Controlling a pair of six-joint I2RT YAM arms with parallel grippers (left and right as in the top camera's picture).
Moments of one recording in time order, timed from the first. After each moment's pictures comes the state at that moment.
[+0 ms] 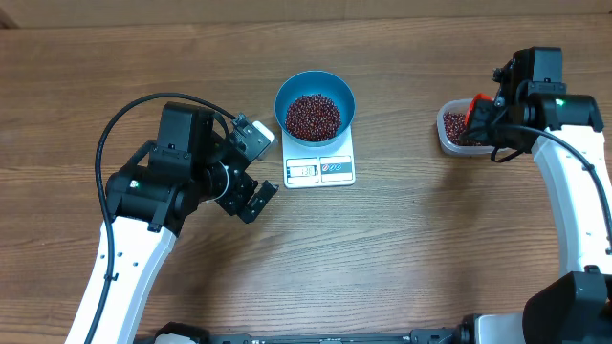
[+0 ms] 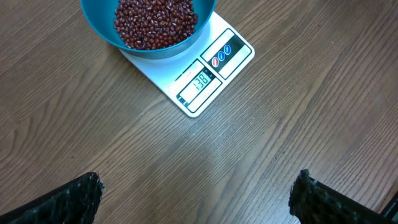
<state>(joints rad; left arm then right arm) -0.25 1.24 1.24 -1.02 0.30 0.43 -0.09 1.59 1.42 -0.98 -0.06 0.18</state>
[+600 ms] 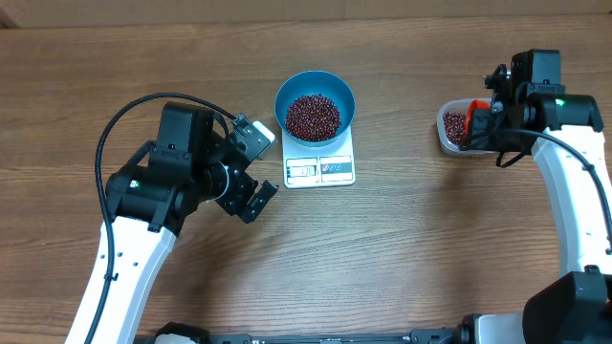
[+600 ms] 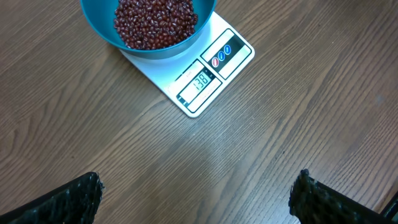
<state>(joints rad) -0.25 1.24 1.24 -1.02 0.30 0.42 -0.09 1.59 1.42 -1.03 -0.02 0.01</state>
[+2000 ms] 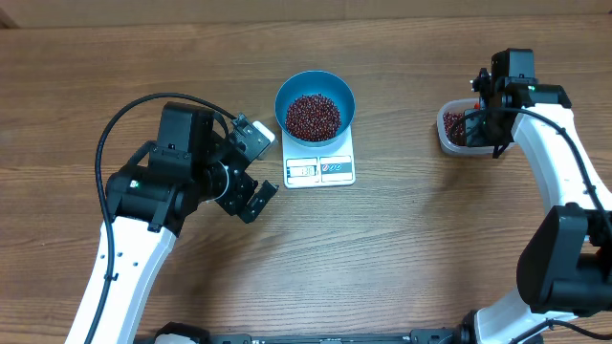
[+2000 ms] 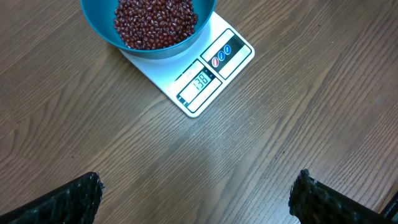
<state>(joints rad) -0.25 1.24 1.24 -1.02 0.30 0.42 -0.09 1.80 1.42 -0.89 0.14 -0.12</state>
